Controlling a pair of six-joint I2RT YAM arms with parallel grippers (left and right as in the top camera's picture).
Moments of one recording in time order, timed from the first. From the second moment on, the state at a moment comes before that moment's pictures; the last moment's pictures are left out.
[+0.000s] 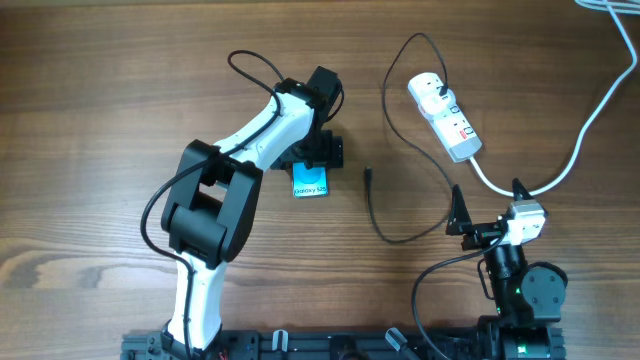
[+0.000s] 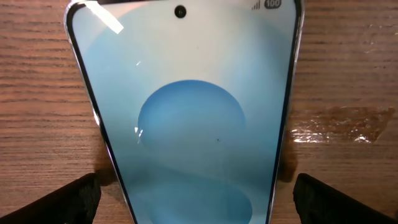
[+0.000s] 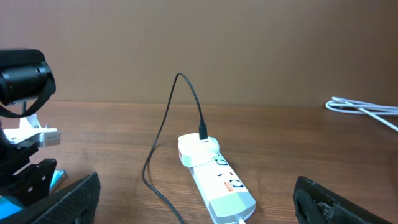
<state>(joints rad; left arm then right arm) -0.50 2.18 1.61 -1.00 0.02 -0.49 -0.01 0.02 0.01 0.00 -0.12 0.01</state>
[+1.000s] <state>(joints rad) -0.49 2.18 1.61 -0.93 0.01 -0.72 -0.01 0.02 0.01 0.00 -0.12 0.01</state>
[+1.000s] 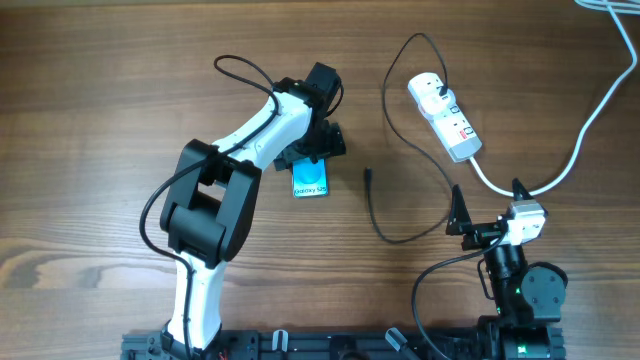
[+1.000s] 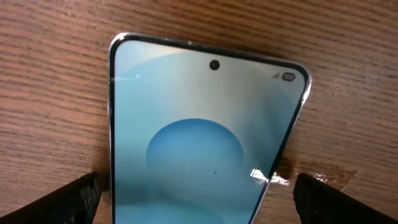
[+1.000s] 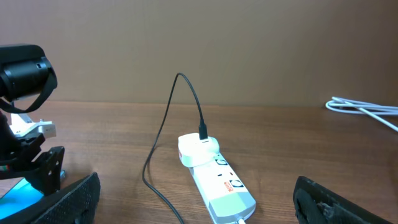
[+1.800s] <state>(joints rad) -0.49 2.18 1.60 -0.93 0.01 -0.72 -0.01 0.02 0.01 0.00 -0.12 0.01</state>
